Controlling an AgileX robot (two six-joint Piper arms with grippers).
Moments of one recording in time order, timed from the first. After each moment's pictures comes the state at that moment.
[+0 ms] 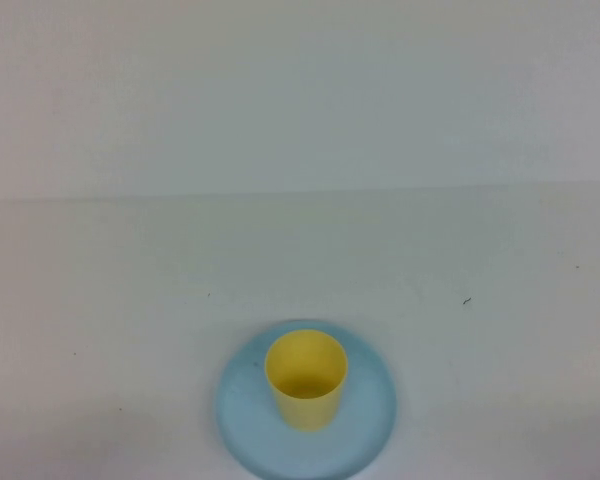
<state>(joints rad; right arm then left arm) -0.14 -0.01 0.03 -0.03 0.40 -0.06 0.10 -0.01 0.00 -0.16 0.28 0.49</state>
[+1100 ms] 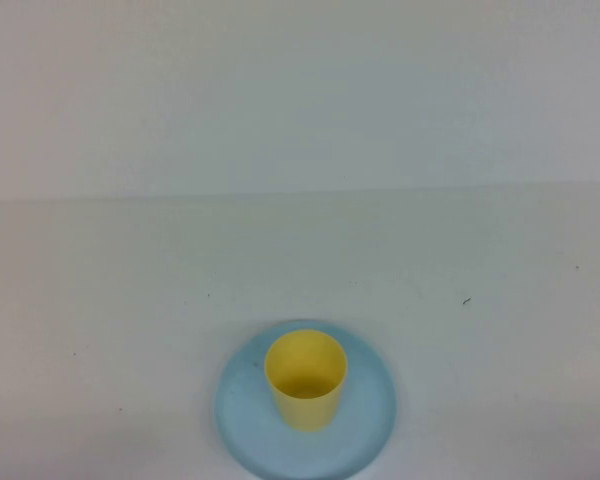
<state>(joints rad) -0.10 -0.01 0.03 0.14 0.44 -0.07 0.09 -0.01 0.00 -0.28 0.41 0.47</state>
